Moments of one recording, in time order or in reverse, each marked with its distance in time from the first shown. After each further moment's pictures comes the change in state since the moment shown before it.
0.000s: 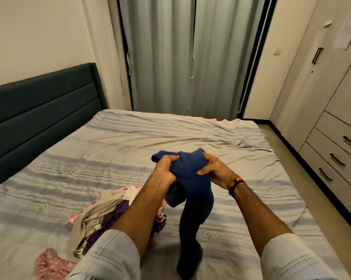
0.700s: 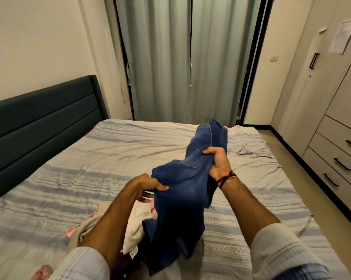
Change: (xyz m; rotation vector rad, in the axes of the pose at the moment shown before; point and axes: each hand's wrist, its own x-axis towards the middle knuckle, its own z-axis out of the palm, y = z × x) left_hand 0.021 0.029 -0.055 0.952 0.120 0.004; right_hand 0.040 -0.039 -0.009 0.592 0.357 -0.091
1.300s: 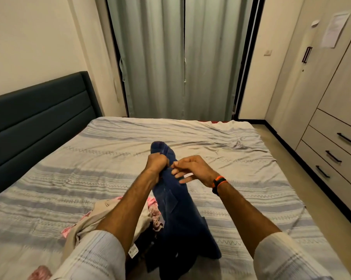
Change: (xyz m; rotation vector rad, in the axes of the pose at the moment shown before) left_hand 0.013 0.056 0.039 -0.381 0.281 0.242; right_hand -0.030 0.028 0.008 -0.870 -0.300 -0.004
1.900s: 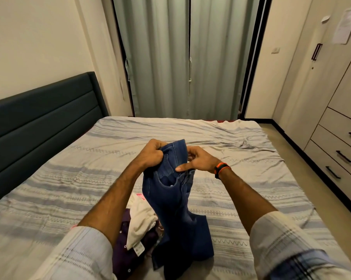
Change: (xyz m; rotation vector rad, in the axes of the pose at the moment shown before) left_hand -0.007 0.029 -0.052 0.469 -0.259 0.478; right_hand 0.030 -0.014 -0.016 -0.241 -0.155 -0.153
